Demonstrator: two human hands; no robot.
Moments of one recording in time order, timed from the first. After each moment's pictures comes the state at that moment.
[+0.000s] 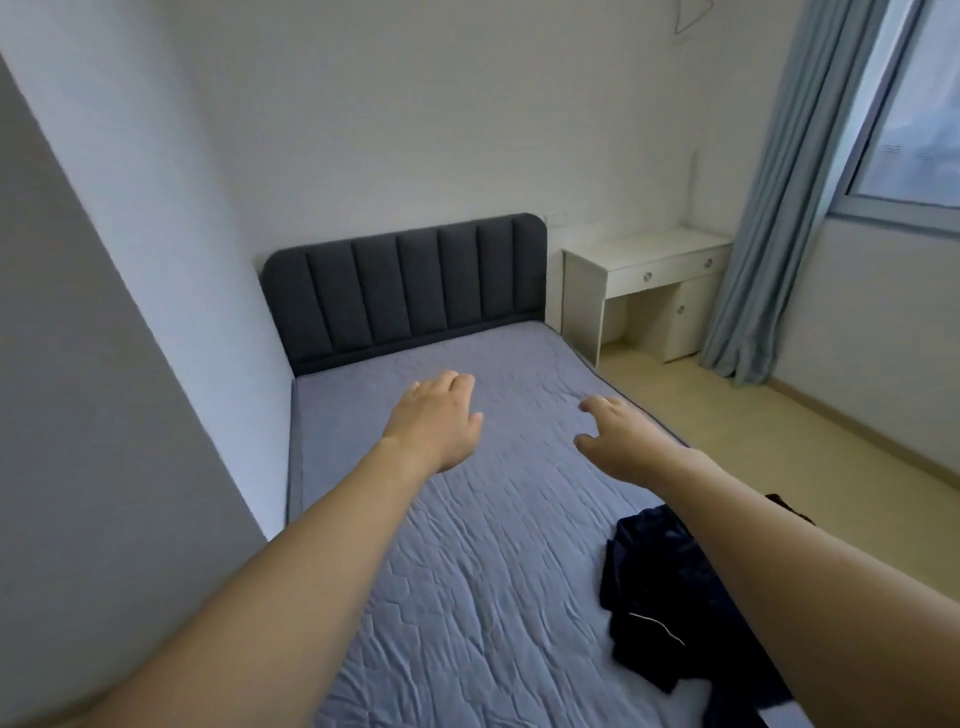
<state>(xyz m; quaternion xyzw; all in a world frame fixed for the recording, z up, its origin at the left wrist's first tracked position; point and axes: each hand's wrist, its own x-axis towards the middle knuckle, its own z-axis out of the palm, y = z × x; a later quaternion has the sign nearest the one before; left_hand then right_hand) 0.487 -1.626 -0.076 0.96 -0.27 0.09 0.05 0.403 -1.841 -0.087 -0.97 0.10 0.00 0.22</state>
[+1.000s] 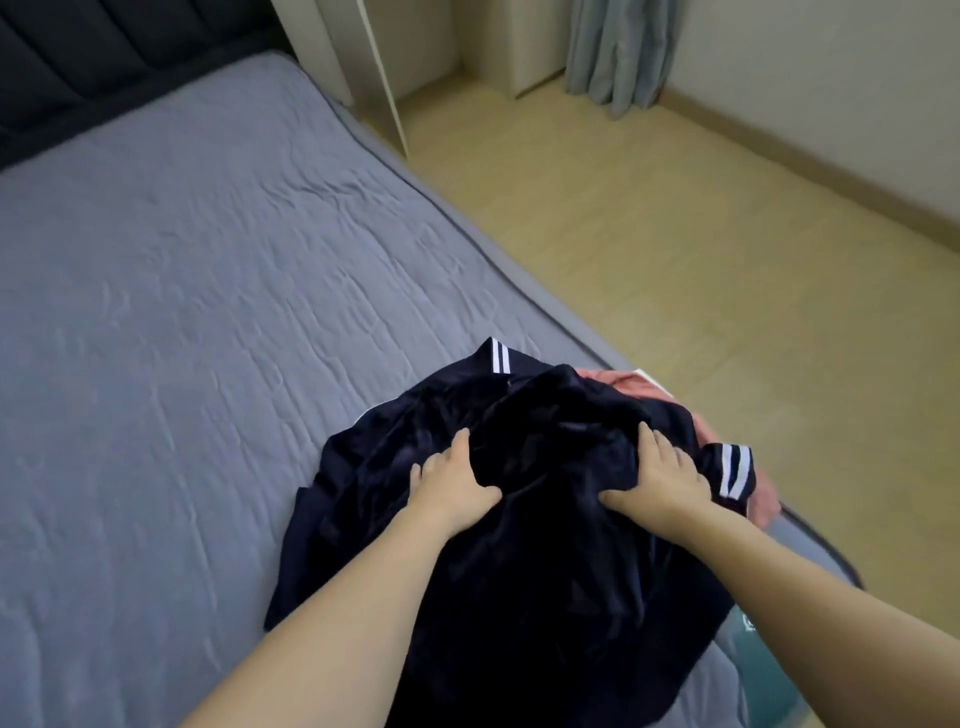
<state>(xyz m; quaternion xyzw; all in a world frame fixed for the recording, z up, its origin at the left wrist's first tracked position) 0.607 -2.350 -0.707 0.91 -0.17 -0.36 0.09 0.474 -2.550 -0.717 -0.85 0.38 0.25 0.25</state>
